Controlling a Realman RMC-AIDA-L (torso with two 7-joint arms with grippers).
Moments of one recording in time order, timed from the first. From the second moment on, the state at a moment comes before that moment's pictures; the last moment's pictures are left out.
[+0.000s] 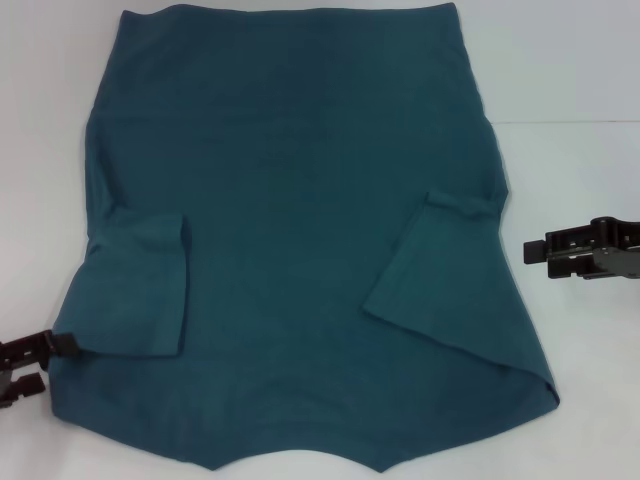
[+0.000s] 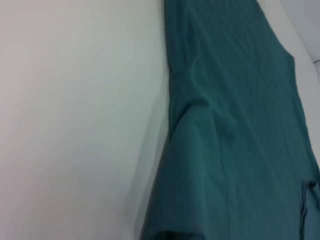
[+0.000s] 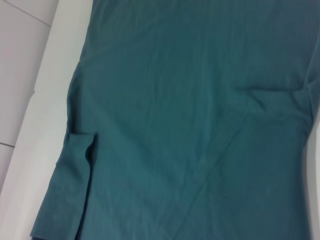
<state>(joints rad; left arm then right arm) -0.33 -2.10 0.29 0.91 2.38 1.58 -2.39 0.68 1.86 -0.69 -0.57 -2.27 -1.49 2.45</state>
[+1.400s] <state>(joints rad) -0.36 -2.10 0.32 0.83 2.36 1.52 -2.40 0.67 1.86 -0.66 -0.57 -2.26 -1.49 2.45</state>
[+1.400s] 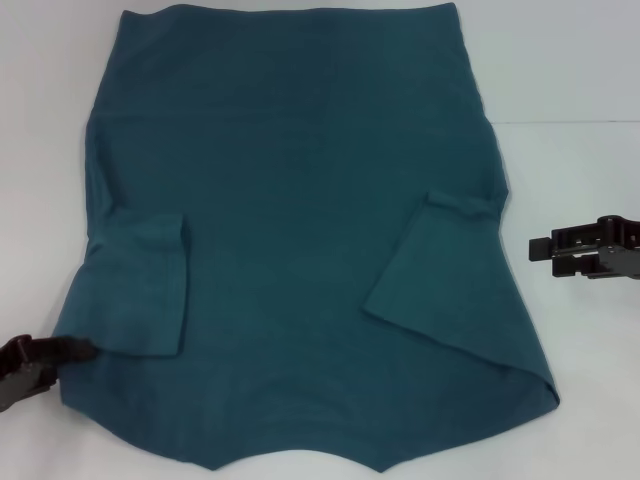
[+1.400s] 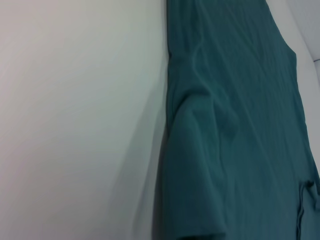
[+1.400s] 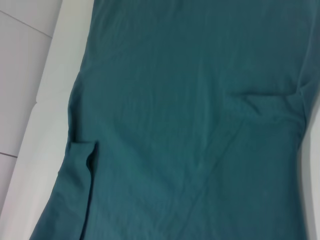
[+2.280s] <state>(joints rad) -0.37 -2.08 0.28 0.83 2.26 1.66 -2.32 0.63 1.82 -0.65 -0.58 -2.28 -1.58 2.43</state>
